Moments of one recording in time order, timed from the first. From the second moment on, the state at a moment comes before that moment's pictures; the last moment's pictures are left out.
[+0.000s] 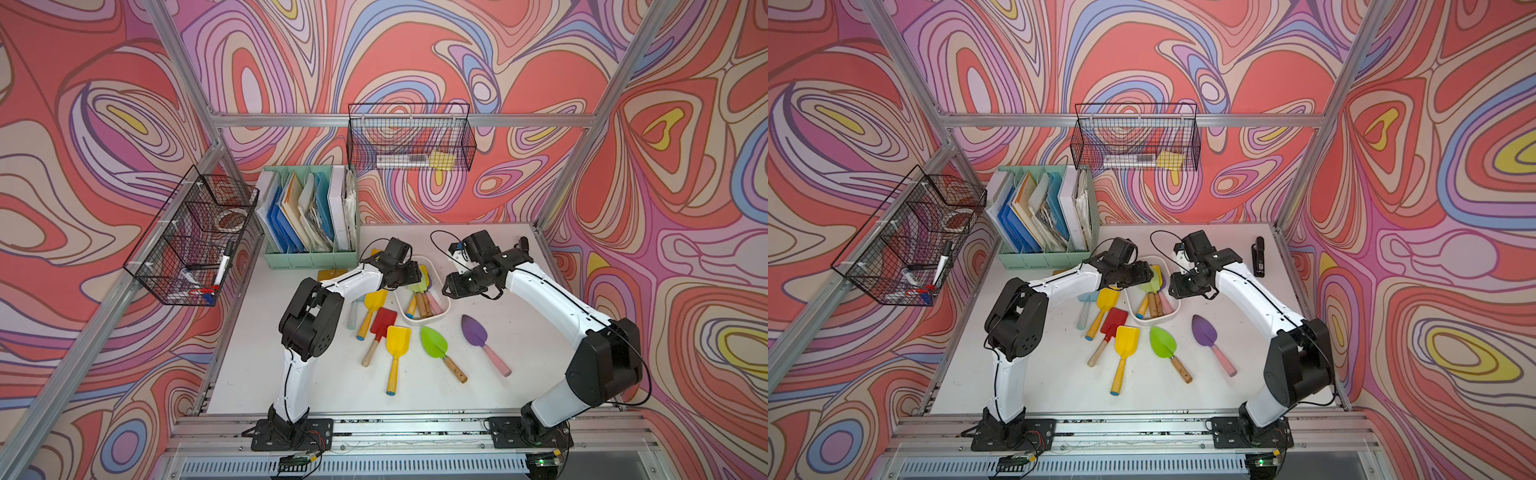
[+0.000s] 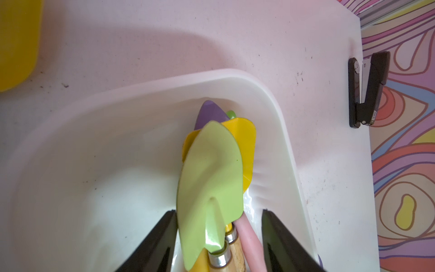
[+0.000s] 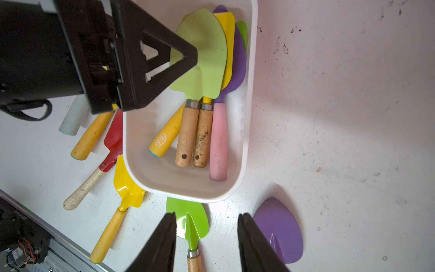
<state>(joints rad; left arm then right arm) -0.58 2.09 1.56 -0.30 0.16 -0.69 0.38 1.59 1.37 -0.91 -0.21 0.12</state>
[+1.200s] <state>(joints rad) -0.47 1.94 1.84 -0.93 -0.07 -0.40 0.38 1.55 1.35 -0.92 -0.18 0.12</state>
